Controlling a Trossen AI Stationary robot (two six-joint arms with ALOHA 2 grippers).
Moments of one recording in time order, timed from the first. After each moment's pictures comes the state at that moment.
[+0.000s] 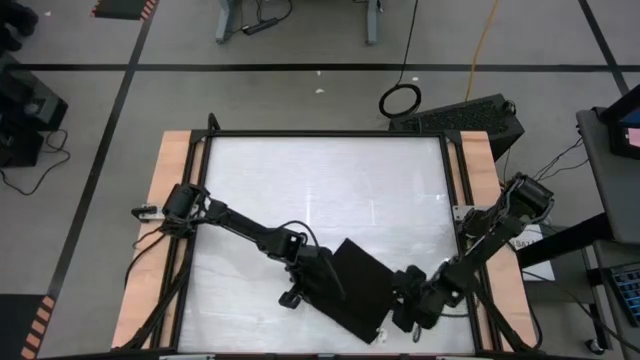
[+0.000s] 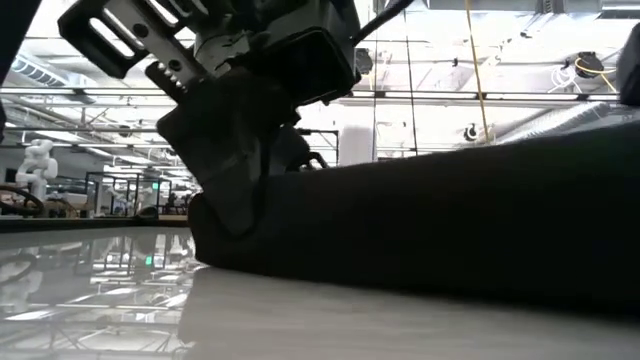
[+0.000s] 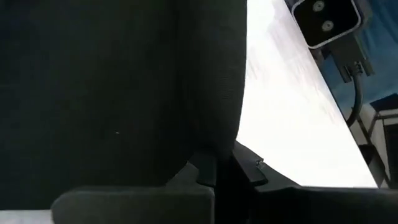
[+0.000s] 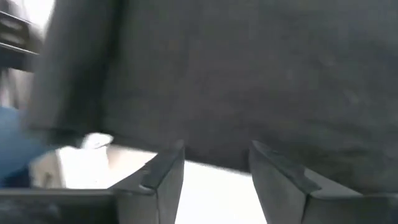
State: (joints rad) left arm -0.27 2.02 1.24 -0.24 0.57 0.01; right arm 0.87 1.60 0.71 -0.15 0.34 1.35
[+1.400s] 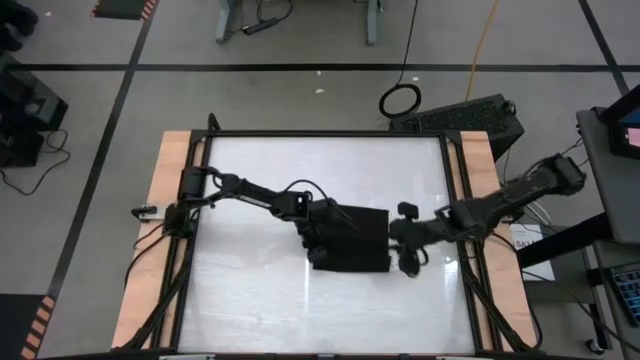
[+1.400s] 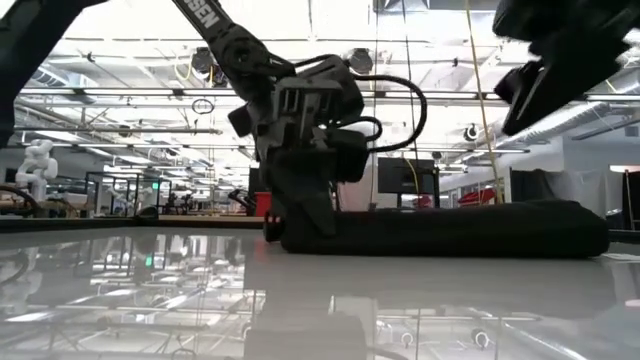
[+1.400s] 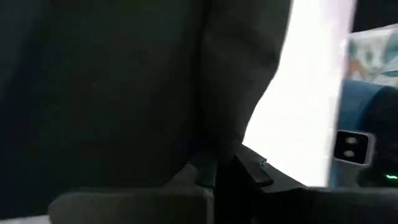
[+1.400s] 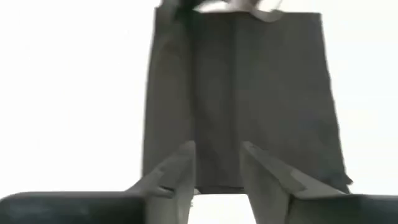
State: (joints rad) left arm 0.03 2.07 1.24 -0.24 0.70 -0.44; right arm 0.36 1.10 0.71 -0.53 0.22 0.40
